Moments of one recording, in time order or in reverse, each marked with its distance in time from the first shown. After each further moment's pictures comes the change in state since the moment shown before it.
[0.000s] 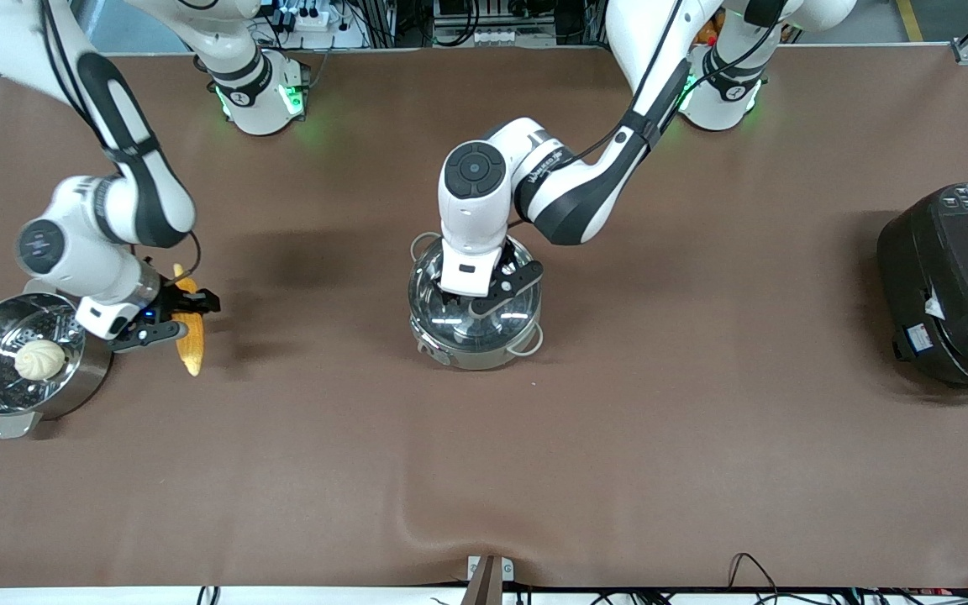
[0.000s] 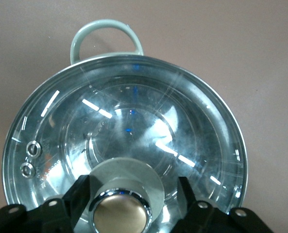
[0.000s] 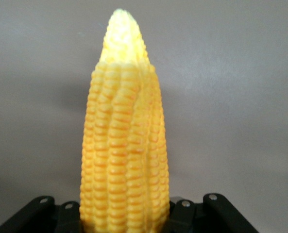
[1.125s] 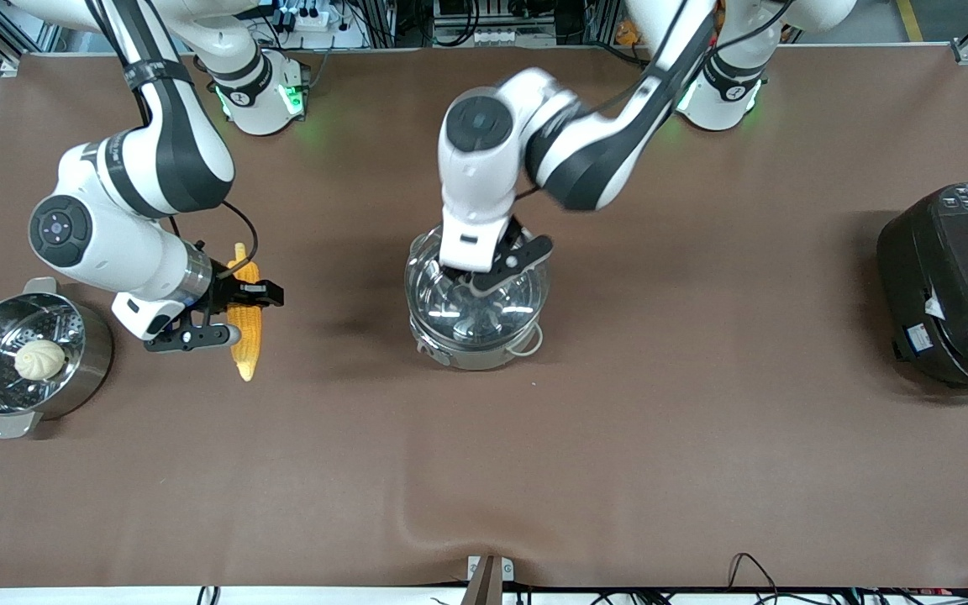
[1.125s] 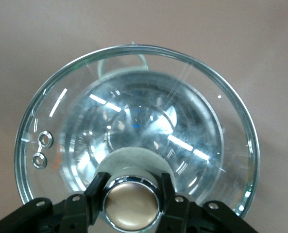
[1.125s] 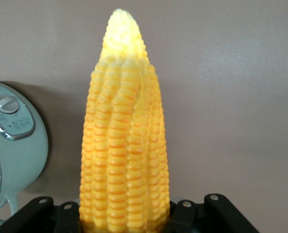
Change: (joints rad) left arm 0.018 -0.150 0.014 0.041 0.000 -0.175 0.099; right arm 0.250 -0.020 0.003 0.275 0.125 -0.269 0.354
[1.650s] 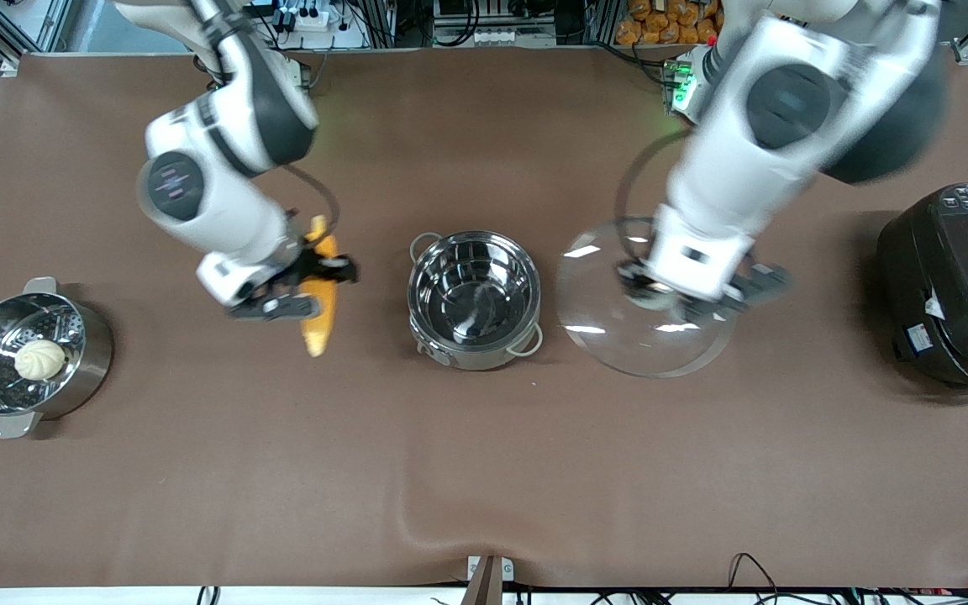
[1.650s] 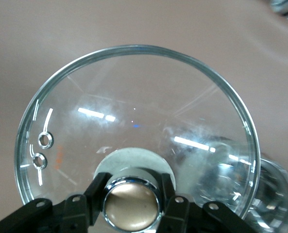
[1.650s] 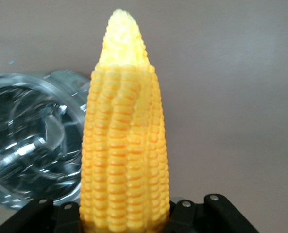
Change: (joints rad) left arm 0.389 -0.216 0.016 -0.124 0.001 -0.186 0.606; right arm 0.255 -0.006 0.016 0.034 0.007 0.019 0.348
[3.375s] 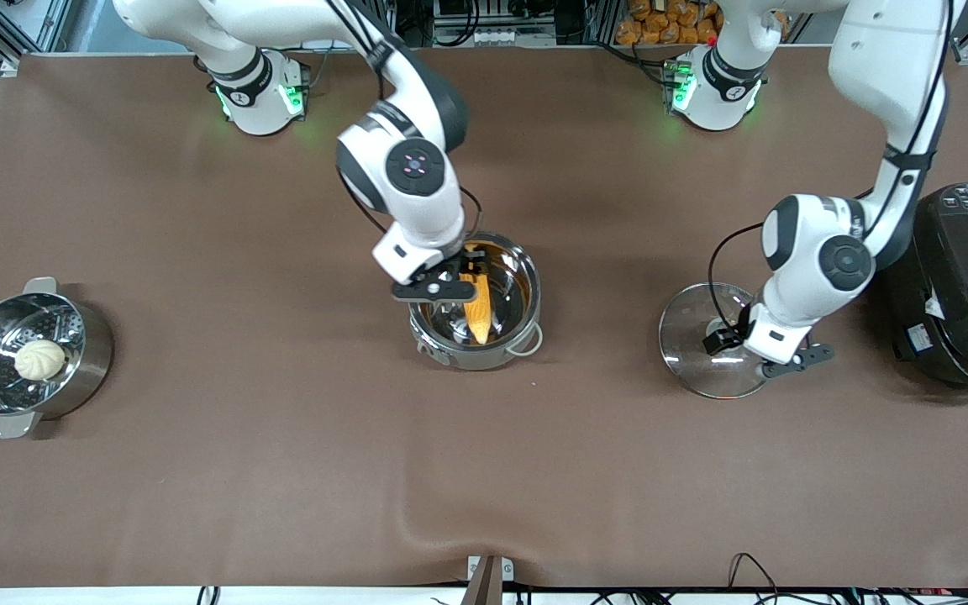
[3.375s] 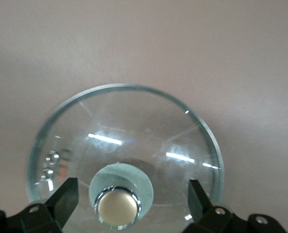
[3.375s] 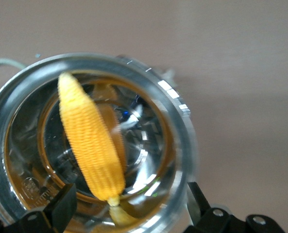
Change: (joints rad) left arm 0.284 0.019 -0.017 -0.651 0.002 0.745 0.307; right arm 0.243 0.225 -0.033 0.225 -0.161 0.009 0.353
